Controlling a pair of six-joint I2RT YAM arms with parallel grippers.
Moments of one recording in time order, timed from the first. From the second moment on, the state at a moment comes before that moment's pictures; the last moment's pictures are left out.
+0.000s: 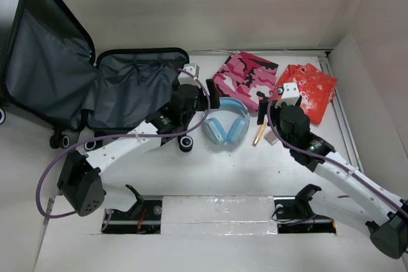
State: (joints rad) left arm -0.78 1.33 1.02 -0.02 -0.38 -0.53; right arm 0.65 0.89 0.72 -0.10 0.55 0.12
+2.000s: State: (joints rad) left arm -0.91 1.82 1.24 -0.54 -0.51 -0.96; right arm 0.65 0.83 0.68 -0.04 0.28 0.11
